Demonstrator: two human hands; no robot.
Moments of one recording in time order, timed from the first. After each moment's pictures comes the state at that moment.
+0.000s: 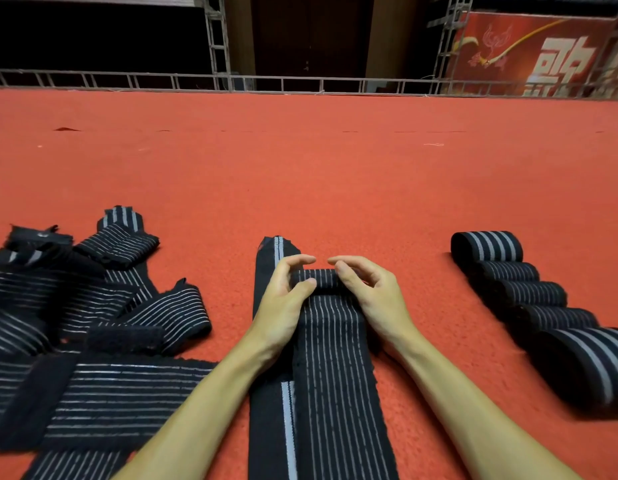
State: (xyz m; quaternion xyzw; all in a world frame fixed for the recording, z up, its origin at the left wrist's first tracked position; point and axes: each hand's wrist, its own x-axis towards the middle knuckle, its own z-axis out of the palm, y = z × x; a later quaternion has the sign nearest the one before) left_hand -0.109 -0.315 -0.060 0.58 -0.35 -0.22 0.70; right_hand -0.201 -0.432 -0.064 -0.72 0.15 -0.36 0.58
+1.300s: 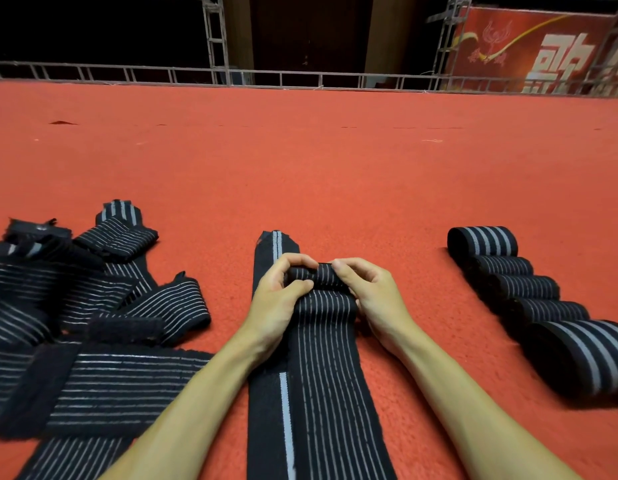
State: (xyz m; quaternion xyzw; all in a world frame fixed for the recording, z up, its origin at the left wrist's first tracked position) left_hand -0.106 -0.310 -0.066 0.57 -0.36 -0.23 0.70; right_hand -0.206 -0.425 -0.064 -0.67 0.20 -0.30 0.65
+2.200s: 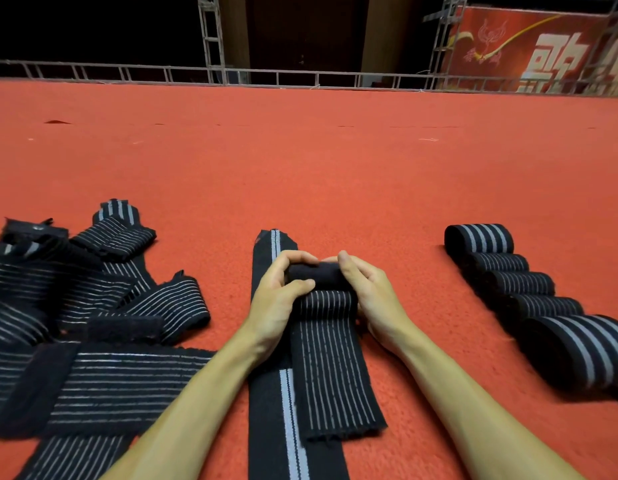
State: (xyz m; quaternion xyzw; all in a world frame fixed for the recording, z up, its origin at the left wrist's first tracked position) left_hand -0.106 -0.309 -0.067 0.53 -0.37 -0.27 0.72; right_hand -0.203 -0.426 -0.069 -0.70 0.16 -0.31 0.63
